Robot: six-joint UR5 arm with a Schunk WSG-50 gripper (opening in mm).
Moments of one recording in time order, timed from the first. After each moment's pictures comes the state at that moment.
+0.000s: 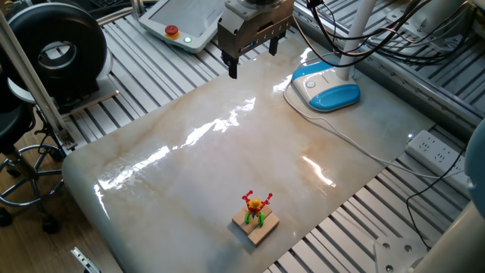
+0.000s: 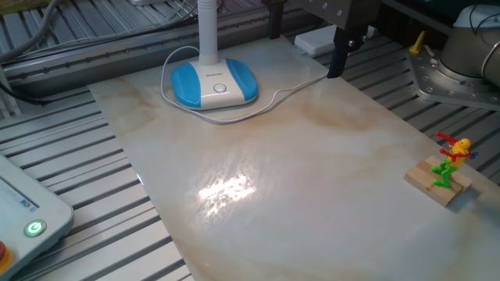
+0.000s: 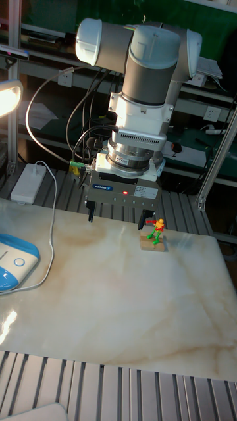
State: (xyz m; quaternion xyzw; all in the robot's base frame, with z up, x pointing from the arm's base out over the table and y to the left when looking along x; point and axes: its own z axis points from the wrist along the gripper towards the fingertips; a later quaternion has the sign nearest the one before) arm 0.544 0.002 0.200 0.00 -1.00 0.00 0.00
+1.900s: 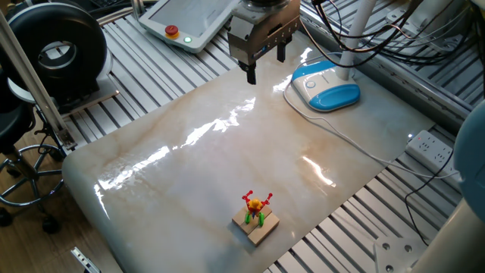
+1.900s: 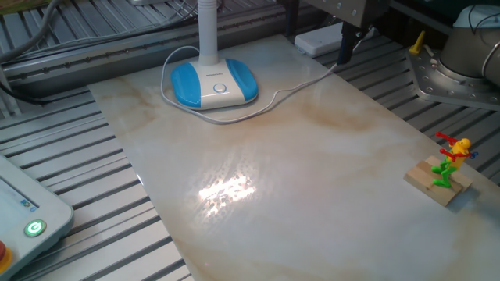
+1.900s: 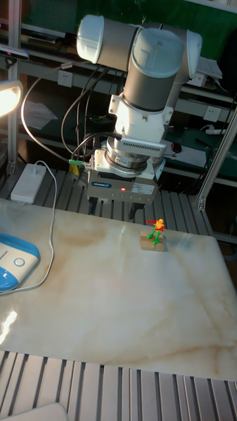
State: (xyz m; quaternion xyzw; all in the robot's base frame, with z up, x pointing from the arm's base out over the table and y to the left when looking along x) arm 0.510 -0.008 0.199 0.05 -1.00 0.01 0.06
